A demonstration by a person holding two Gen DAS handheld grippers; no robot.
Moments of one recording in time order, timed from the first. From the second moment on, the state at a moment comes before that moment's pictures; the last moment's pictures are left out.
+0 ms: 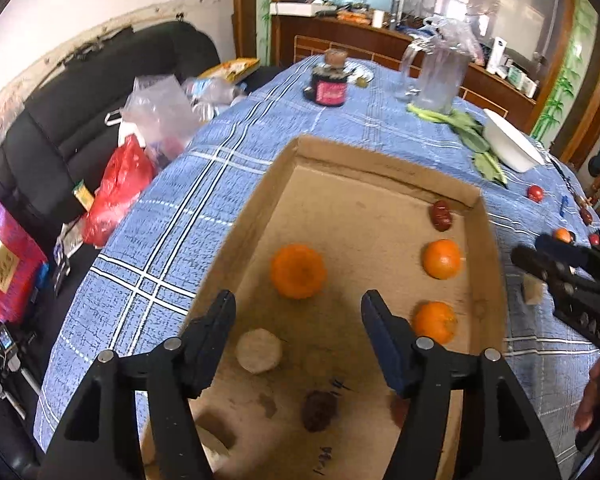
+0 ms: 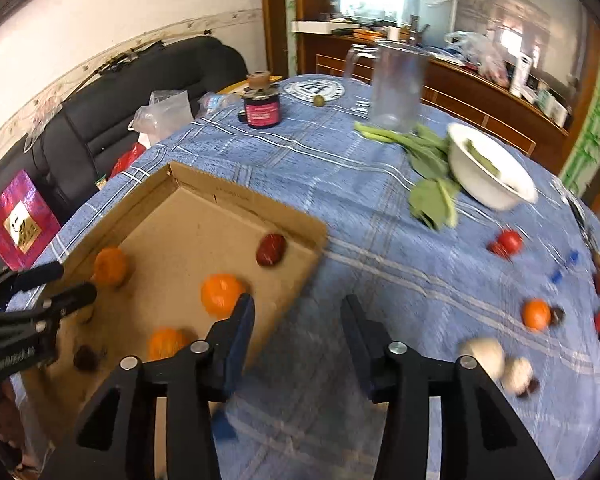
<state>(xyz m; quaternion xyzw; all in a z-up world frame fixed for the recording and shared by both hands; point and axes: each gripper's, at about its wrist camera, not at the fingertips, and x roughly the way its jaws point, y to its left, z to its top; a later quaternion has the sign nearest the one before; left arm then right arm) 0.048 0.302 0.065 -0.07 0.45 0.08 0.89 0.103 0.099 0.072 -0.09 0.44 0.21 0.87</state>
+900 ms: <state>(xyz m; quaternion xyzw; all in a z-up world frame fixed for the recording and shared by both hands) 0.012 0.095 0.068 0.01 0.46 0.02 0.89 0.019 -0.143 0.063 0.02 0.45 0.11 0.89</state>
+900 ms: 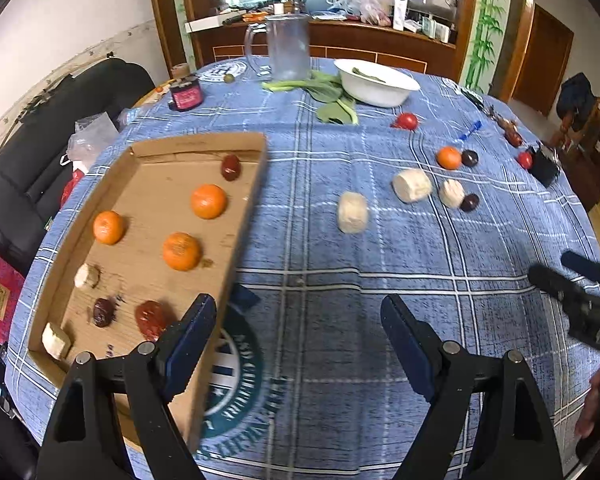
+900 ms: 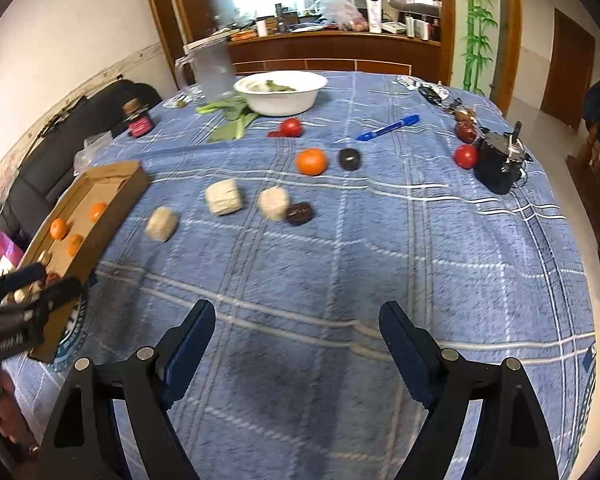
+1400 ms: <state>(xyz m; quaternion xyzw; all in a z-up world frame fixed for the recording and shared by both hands) 0.023 0.090 0.050 0.00 0.49 0.03 0.87 0.111 -0.128 0.029 -0.04 0.44 0.18 0.88</state>
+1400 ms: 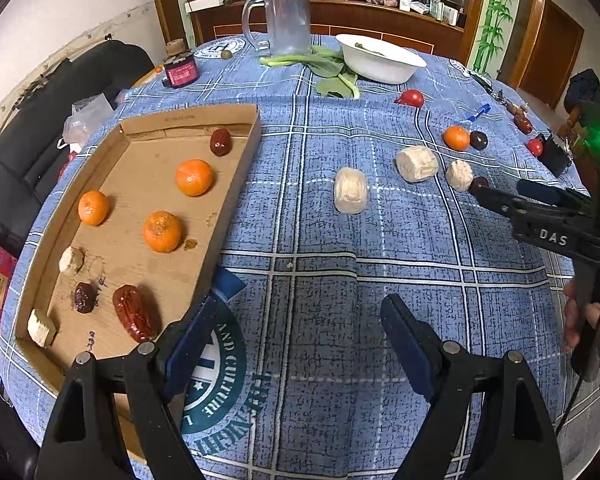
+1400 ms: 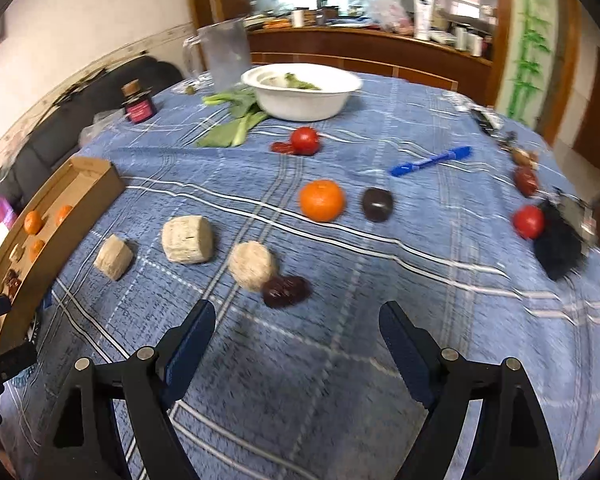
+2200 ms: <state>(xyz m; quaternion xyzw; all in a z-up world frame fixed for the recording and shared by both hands) 0.117 0.068 0.018 -0.04 0.50 0.01 0.87 0.105 -0.144 0.028 -0.03 0.44 0.23 0.87</state>
